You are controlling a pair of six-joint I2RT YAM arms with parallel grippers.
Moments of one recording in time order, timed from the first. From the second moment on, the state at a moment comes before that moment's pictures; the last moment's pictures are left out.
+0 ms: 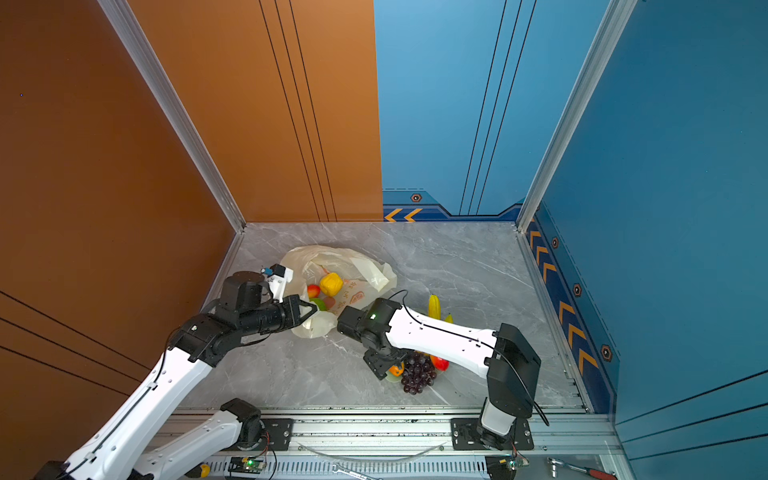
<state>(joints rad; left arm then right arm) -0.41 0.90 0.96 -0.74 0.36 -0.69 1.10 1.68 1.41 -1.35 0.12 0.41</state>
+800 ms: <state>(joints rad) -0.41 0.93 0.96 -0.74 0.34 -0.69 1.05 1.75 1.31 -1.24 0.11 0.39</state>
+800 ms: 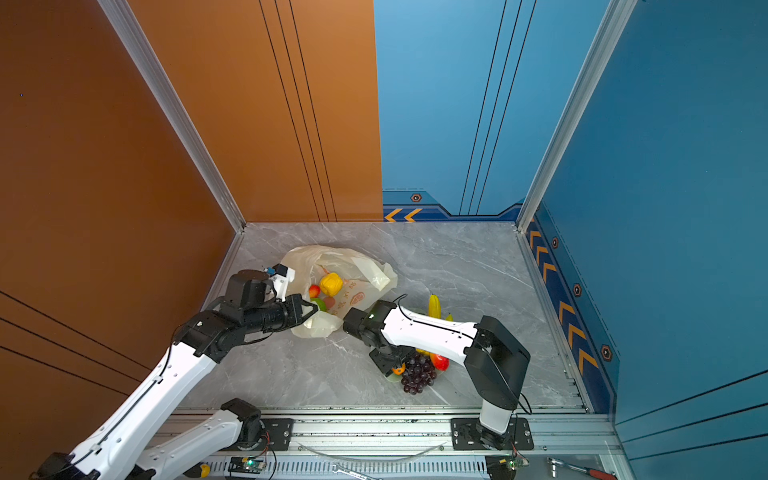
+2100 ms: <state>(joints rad) -0.41 0.91 0.95 -0.74 0.33 -0.70 0.87 1.30 1.26 -1.26 -0.12 0.46</state>
